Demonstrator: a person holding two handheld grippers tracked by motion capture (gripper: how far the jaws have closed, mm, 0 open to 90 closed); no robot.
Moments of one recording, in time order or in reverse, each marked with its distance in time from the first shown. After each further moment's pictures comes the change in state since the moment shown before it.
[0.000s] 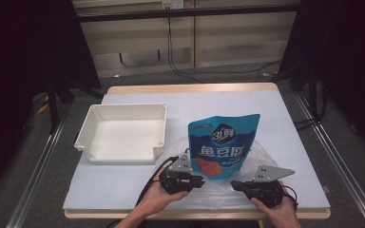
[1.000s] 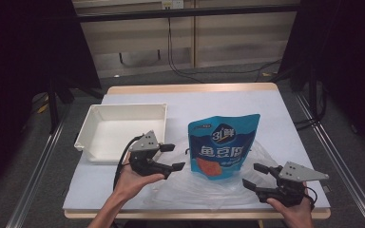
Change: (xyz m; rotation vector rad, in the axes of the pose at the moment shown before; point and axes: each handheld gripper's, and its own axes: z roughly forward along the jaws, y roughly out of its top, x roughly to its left) left arm 0.028 0.020 -0.086 -0.183 0.114 -0.024; right arm -0.010 0.001 -0.044 -0.230 -0.108 0.063
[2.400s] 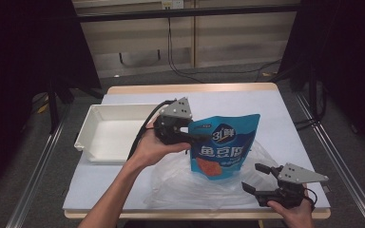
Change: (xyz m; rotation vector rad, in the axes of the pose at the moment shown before) left arm -0.010 0.117 0.033 0.076 -0.125 0.206; right arm 0.004 0.000 0.001 0.011 0.002 -0.027
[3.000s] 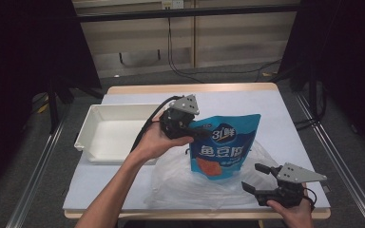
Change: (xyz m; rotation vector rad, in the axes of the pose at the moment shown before) left arm 0.013 0.008 0.011 0.118 -0.037 0.017; right arm -0.001 -0.001 0.001 0.012 -0.010 -0.004
